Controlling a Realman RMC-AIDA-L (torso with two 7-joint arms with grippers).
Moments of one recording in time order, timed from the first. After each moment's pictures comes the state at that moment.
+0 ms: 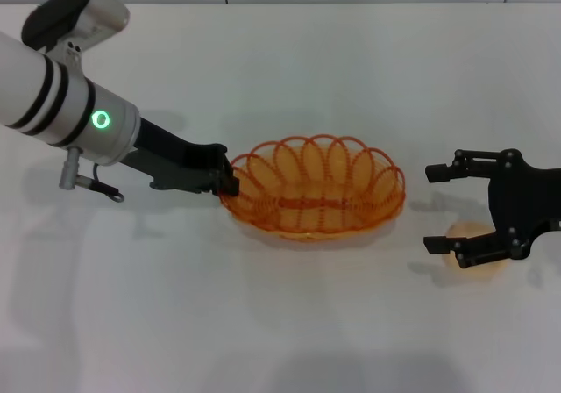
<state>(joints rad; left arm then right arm) -0.71 -2.08 1.14 0.90 2.40 1.43 -2.92 0.44 1.99 -1.02 -0.82 -1.82 -1.64 1.15</state>
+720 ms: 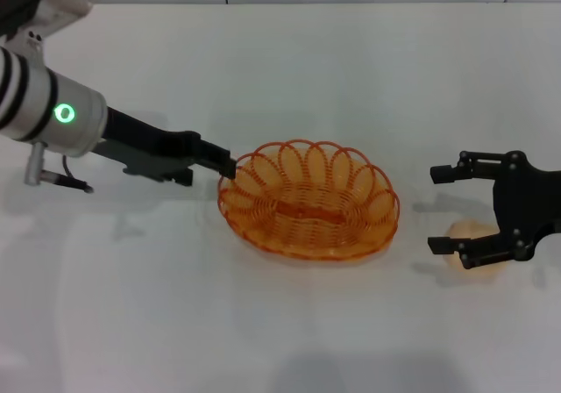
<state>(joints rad) -0.63 -2.07 1.13 1.05 2.39 1.46 -2.90 0.43 1.99 -1.02 -0.82 -1.82 -1.64 1.14</state>
